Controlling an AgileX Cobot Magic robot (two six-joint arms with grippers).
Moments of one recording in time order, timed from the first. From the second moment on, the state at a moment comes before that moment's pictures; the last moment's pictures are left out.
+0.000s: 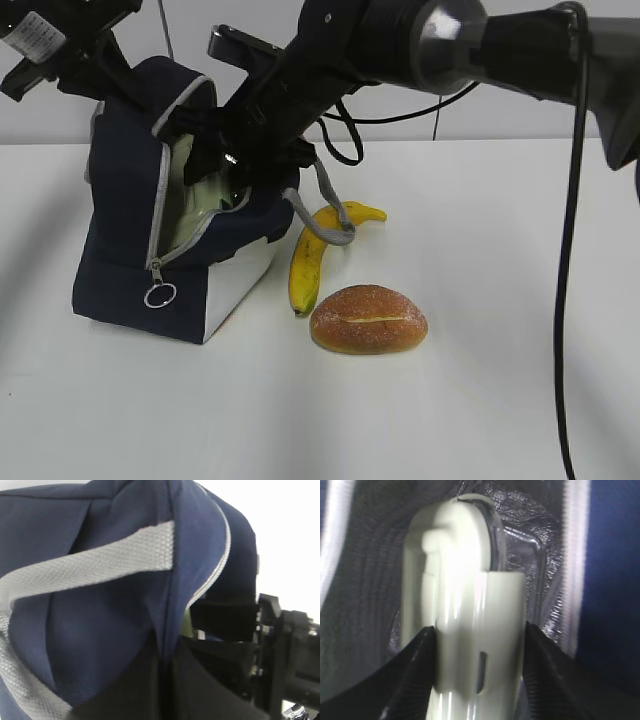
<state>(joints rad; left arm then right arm) -0.06 1.92 -1.82 -0.55 1.24 0.08 0.51 2.27 -2.03 0.49 0.80 -0.04</state>
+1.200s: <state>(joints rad) -0.06 1.92 -1.82 -0.54 1.24 0.08 0.53 2.33 -2.46 0.14 1.22 -0.01</state>
